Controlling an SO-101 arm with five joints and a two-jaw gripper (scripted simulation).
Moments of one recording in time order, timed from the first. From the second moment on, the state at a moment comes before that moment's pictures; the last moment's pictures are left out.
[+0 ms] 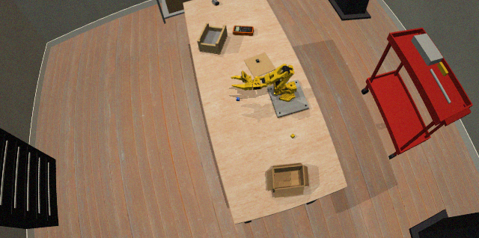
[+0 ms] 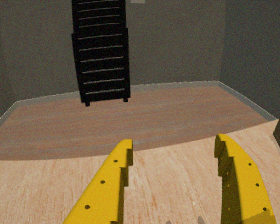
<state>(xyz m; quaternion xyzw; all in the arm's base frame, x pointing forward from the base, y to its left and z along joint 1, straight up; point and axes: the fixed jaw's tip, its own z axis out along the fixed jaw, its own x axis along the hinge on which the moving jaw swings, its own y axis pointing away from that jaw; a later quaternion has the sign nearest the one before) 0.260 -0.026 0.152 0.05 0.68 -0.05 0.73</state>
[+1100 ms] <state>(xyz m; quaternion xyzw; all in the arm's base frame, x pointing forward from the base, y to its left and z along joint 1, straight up) 0.298 -0.031 0.140 0.08 0.80 -0.02 0.59</state>
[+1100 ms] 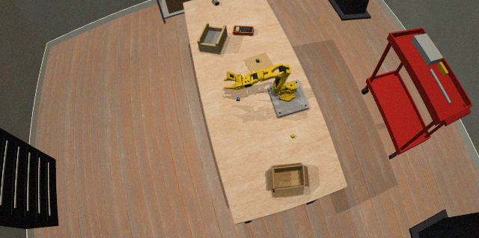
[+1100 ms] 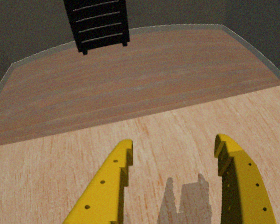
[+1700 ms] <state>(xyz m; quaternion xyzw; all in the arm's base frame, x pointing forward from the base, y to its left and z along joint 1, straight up) 0.297 -0.027 0.137 0.11 0.90 0.00 0.43</state>
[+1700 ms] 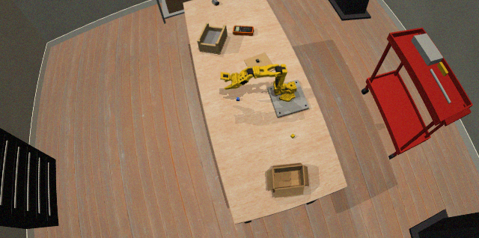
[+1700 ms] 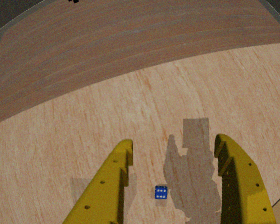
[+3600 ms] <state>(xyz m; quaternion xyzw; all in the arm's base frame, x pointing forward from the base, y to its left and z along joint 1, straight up) 0.261 -0.020 0.094 0.15 0.98 0.01 0.14</state>
